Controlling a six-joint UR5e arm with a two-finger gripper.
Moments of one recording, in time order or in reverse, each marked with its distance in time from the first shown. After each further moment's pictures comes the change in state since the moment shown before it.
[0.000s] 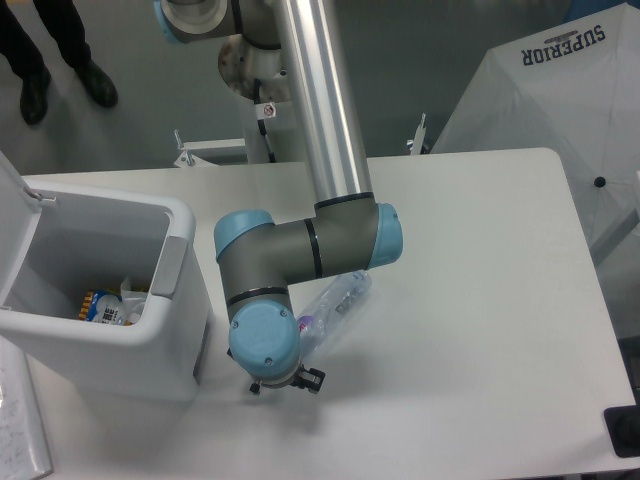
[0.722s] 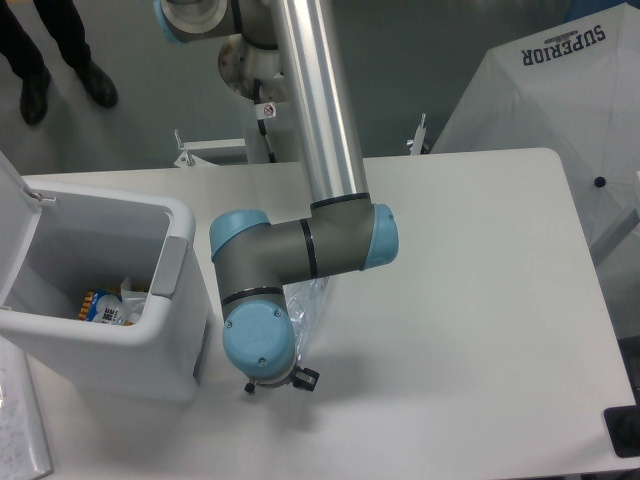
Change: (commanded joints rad) arm 0.002 0.015 0.006 -0.002 0.002 0.005
